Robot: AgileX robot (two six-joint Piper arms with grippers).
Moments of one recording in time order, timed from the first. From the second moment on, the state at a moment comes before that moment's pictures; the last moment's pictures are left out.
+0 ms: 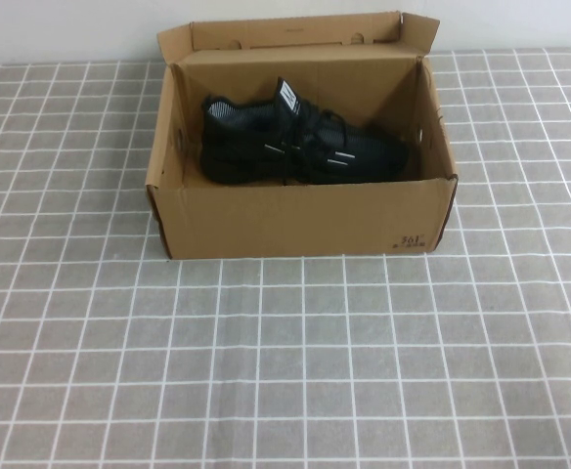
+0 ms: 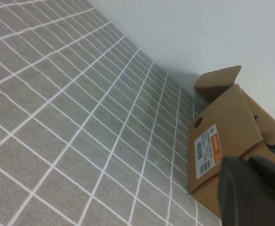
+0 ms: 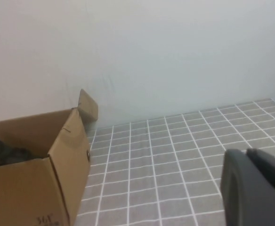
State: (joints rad) right arm 0.00 0.01 0.00 0.27 -0.01 -0.01; left arm -0.21 0.25 0.03 -1.35 -0.26 0.67
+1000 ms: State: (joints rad) right arm 0.00 -0.01 0.02 0.20 0.39 -0.02; left arm -0.21 0.25 0.03 -1.35 -0.26 0.67
